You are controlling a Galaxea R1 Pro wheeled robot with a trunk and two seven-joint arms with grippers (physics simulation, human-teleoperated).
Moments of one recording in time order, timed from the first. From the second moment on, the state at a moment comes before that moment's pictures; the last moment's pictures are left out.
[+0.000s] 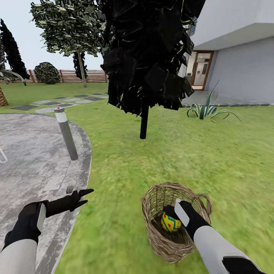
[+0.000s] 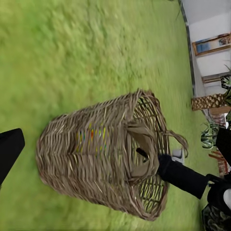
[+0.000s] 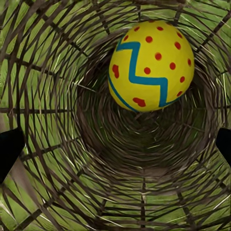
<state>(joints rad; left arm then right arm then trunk) -0.63 0.10 0.61 -0.88 -0.10 1.03 -1.06 -0.75 0.07 -0.02 -0.43 -0.42 0.51 -0.30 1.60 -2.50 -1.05</state>
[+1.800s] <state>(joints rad) -0.63 0.10 0.61 -0.88 -0.10 1.03 -1.06 -0.76 0.07 -0.01 -0.43 -0.41 0.59 -0.30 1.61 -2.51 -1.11</state>
